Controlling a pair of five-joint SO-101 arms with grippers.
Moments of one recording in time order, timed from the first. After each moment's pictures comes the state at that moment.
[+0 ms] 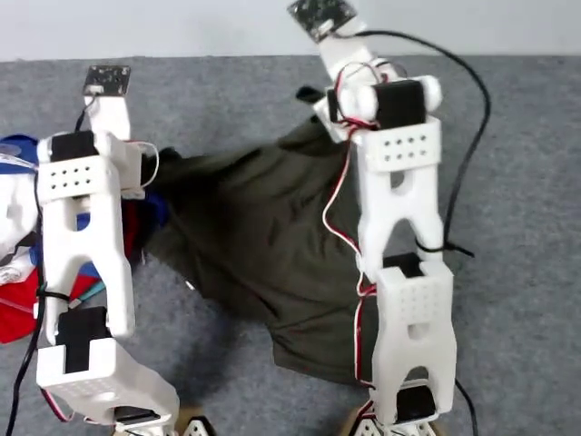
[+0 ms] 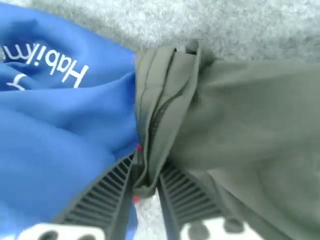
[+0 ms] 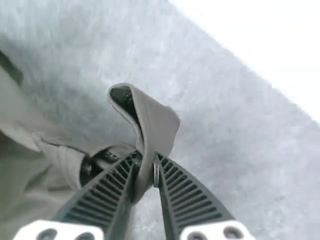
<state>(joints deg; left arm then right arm) -14.2 8.0 -7.9 82.9 -2.2 -14.1 36.7 -83.2 100.5 24.7</state>
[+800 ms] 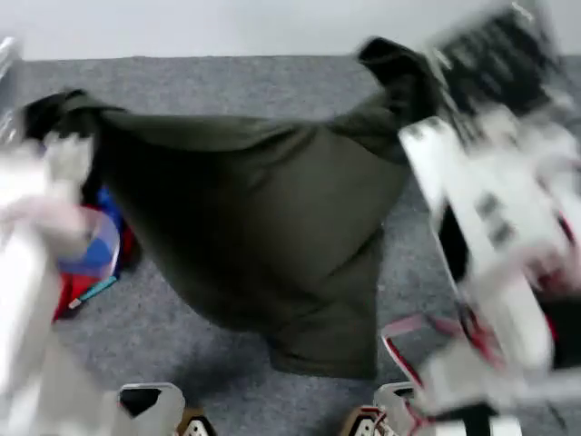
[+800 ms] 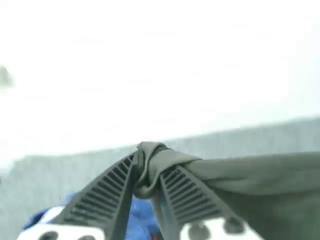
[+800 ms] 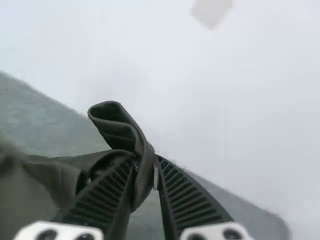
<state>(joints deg) -6.2 -31.2 -41.8 99.5 -2.2 -5.3 -18.9 -63.5 100.7 24.6</state>
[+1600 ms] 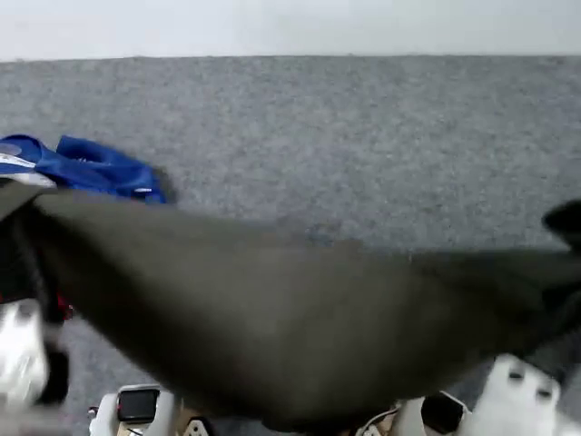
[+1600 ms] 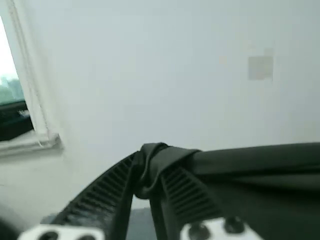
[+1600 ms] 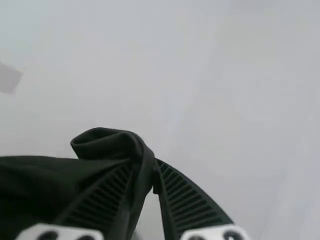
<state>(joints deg) -8.4 -48.9 -35.6 93.8 -2.2 28.5 -48.9 -54.2 93.5 21.4</state>
